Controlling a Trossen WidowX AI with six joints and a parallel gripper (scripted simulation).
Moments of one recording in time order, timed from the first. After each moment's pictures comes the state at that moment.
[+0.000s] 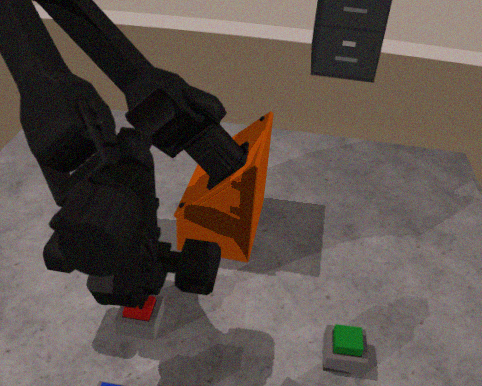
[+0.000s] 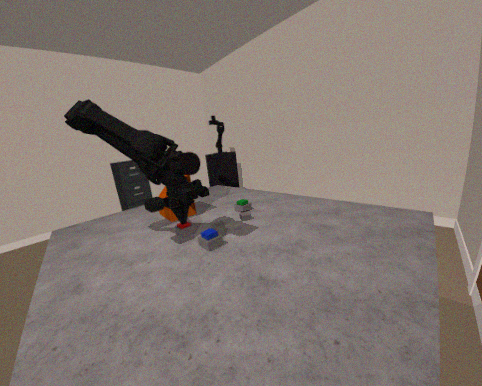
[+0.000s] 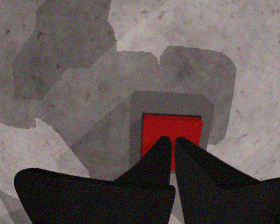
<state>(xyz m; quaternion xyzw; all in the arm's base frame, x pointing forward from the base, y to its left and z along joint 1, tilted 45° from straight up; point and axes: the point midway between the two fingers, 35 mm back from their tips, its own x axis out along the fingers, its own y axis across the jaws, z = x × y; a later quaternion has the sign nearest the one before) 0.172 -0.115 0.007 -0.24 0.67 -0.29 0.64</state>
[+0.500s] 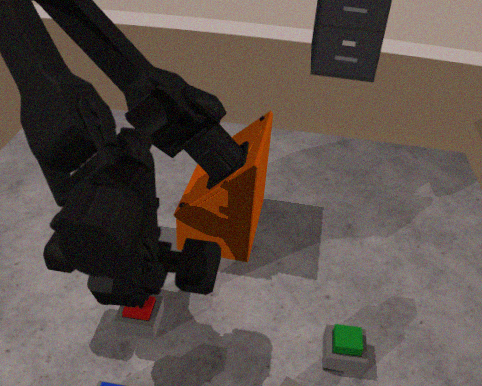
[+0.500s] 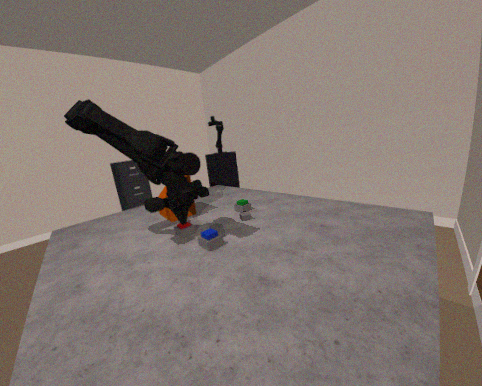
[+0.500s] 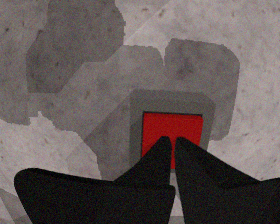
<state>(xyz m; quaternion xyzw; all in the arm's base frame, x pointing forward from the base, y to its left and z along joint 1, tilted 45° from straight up) 0.171 -0.115 0.006 -0.24 0.67 -0.29 0.64</state>
